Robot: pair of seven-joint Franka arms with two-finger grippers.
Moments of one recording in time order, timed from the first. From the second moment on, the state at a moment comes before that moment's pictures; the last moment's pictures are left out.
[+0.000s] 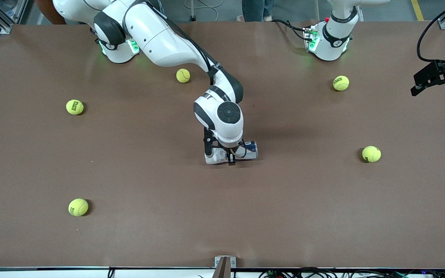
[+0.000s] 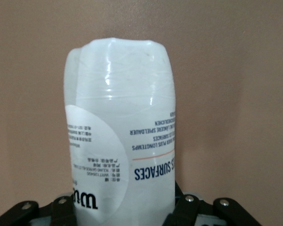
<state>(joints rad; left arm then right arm) -0.08 -0.05 0.07 -1.55 -0.02 1.56 0.06 0.82 1.03 -0.08 -1.04 0.03 2.15 2.28</state>
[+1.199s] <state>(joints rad) -0.08 -0.05 0.07 -1.55 -0.02 1.56 0.06 0.84 1.08 -0.08 -1.03 0.03 2.22 2.29</state>
